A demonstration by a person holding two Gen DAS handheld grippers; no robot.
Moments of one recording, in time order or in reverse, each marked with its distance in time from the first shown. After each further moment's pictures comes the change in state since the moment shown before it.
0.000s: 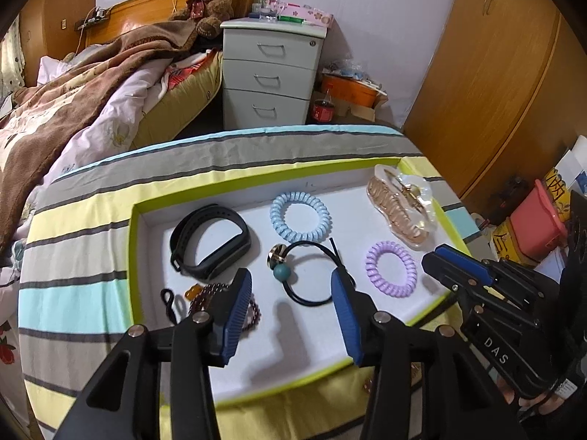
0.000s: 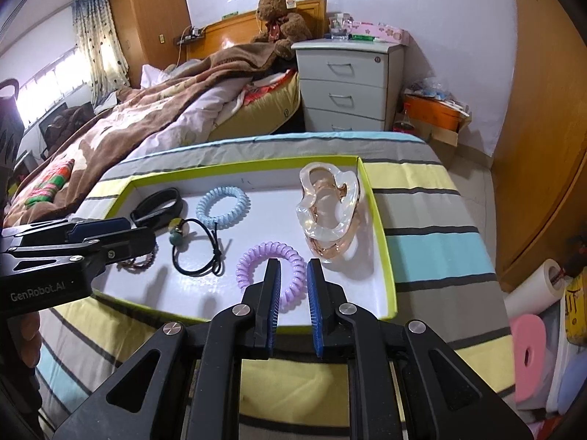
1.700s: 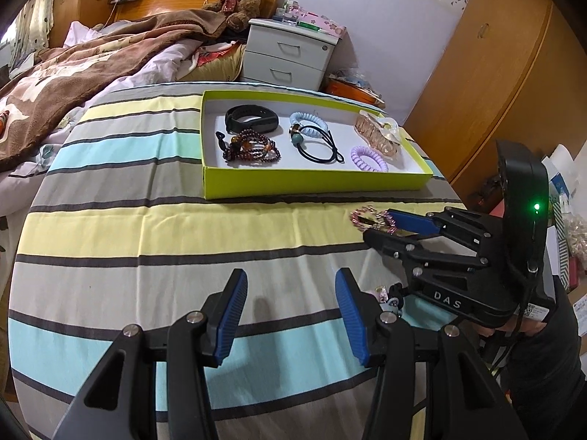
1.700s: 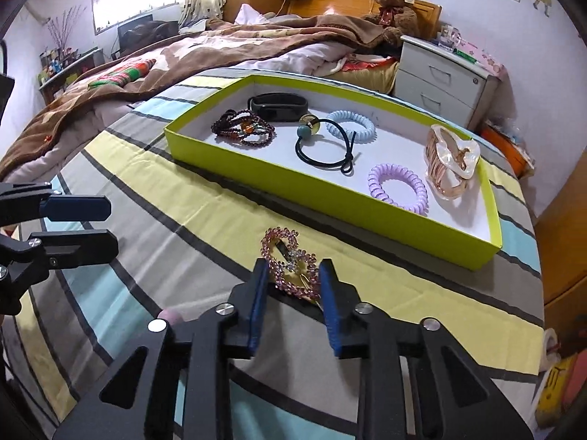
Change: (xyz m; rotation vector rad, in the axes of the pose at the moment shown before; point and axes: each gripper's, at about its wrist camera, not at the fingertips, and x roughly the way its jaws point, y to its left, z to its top) left arm -0.072 0.015 -0.133 -0.119 -0.039 -0.049; right arm -0.005 0.068 -0.071 -0.390 0.104 0.143
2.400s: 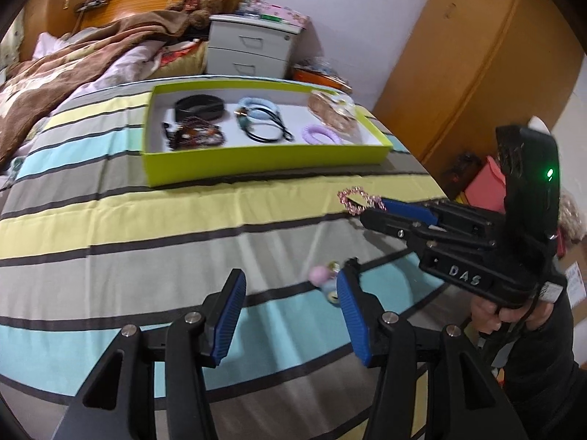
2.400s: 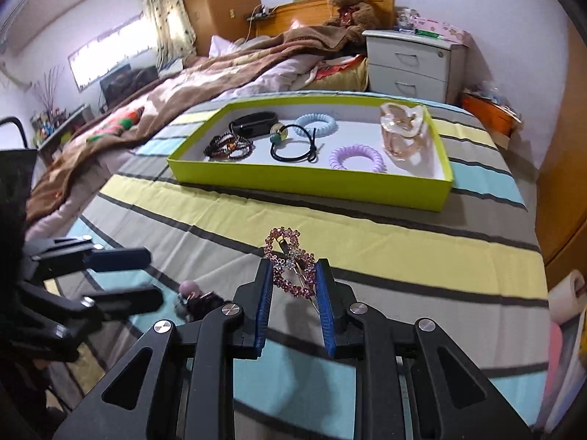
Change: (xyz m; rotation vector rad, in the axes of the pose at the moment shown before) left arm 0.009 -0.033 -0.014 0.095 0.032 -0.094; right arm -0.043 -0.026 -0.031 0.228 -0.081 0.068
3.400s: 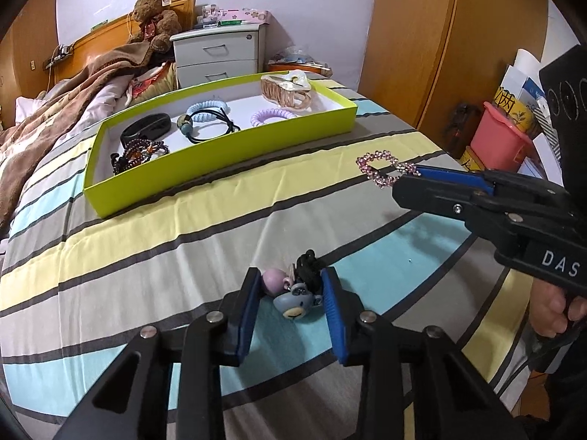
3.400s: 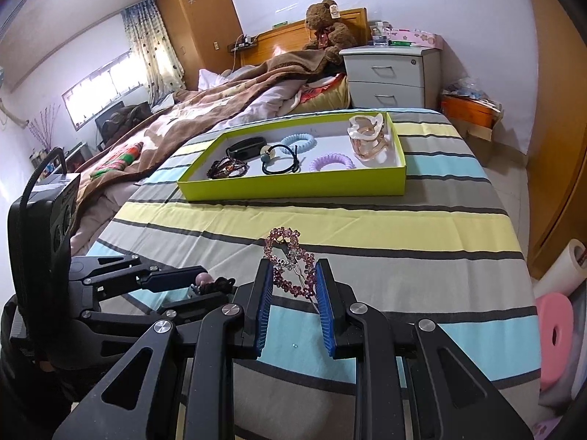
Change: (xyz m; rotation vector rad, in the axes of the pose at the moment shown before) left arm 0.028 -0.052 -0.007 0.214 0.005 0.100; right arm -0.040 -0.008 -0.025 0.098 -0.102 0.003
